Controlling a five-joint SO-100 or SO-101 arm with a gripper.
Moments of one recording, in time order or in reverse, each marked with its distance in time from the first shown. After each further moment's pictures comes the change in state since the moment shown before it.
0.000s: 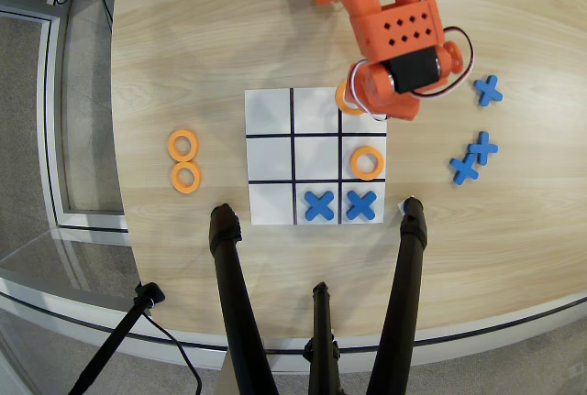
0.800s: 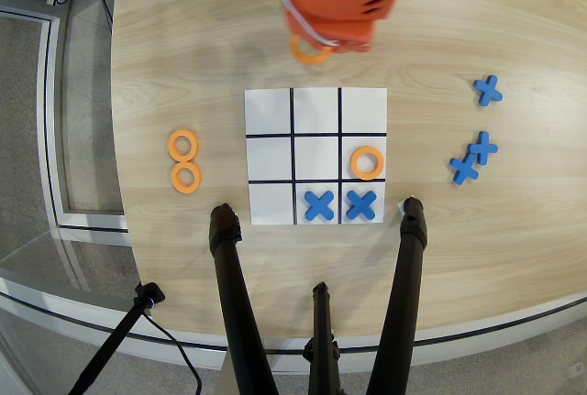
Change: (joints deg) arm 9.6 40.9 10.9 26.5 -9.6
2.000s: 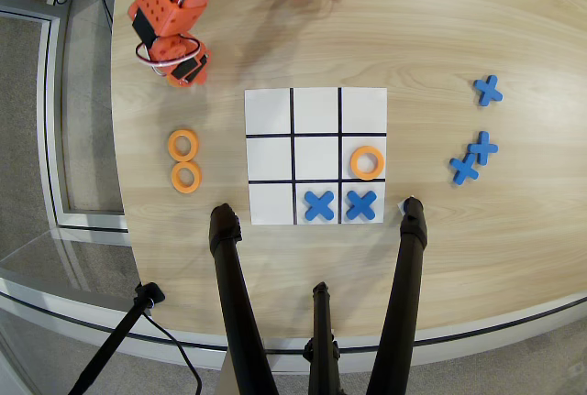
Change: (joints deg) arm 65.0 -54.3 -9.8 -41.7 -35.9
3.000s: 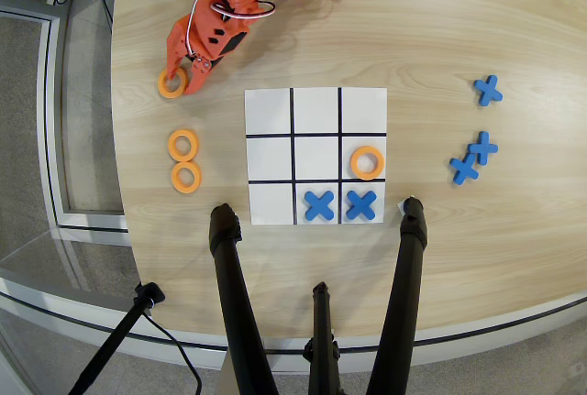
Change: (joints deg) arm 0.7 4.7 39.7 -75.8 -1.1
